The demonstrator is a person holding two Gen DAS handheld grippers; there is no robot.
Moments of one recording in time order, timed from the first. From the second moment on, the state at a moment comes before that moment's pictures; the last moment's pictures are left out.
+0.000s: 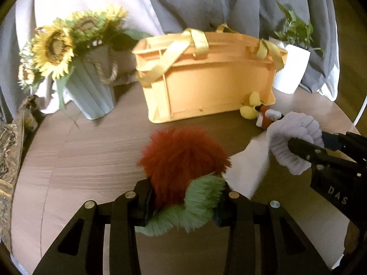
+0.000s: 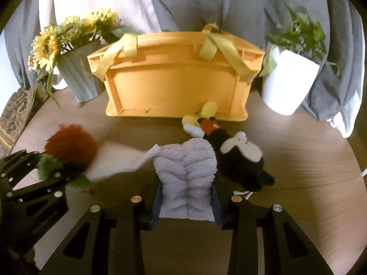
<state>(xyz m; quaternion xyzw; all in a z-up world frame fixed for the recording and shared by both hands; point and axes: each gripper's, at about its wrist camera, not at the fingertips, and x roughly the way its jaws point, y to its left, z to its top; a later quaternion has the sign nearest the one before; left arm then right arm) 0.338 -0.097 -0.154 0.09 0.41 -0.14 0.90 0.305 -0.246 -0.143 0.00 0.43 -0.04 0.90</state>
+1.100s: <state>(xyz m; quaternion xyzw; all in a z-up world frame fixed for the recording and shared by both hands) 0.323 -0.098 -0.043 0.04 0.26 -0.13 0.96 0.288 -0.247 -0.041 0.00 0.28 -0.05 0.96</state>
